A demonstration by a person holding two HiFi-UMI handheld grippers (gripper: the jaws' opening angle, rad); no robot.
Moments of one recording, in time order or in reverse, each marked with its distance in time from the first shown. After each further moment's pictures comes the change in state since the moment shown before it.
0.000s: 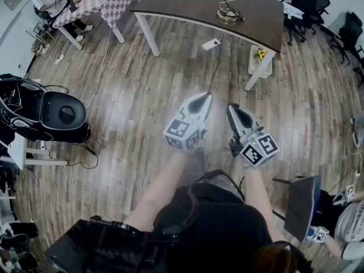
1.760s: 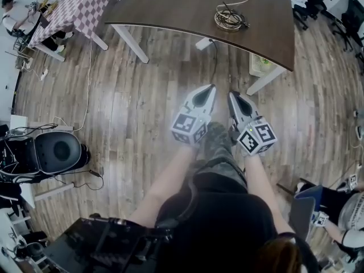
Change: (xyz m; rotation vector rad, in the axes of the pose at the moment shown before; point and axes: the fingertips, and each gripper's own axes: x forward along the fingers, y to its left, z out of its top) left arm 0.207 0.161 -0.010 -0.056 0.064 -0.030; right arm 0.188 -0.207 0.002 0.026 0.047 -0.215
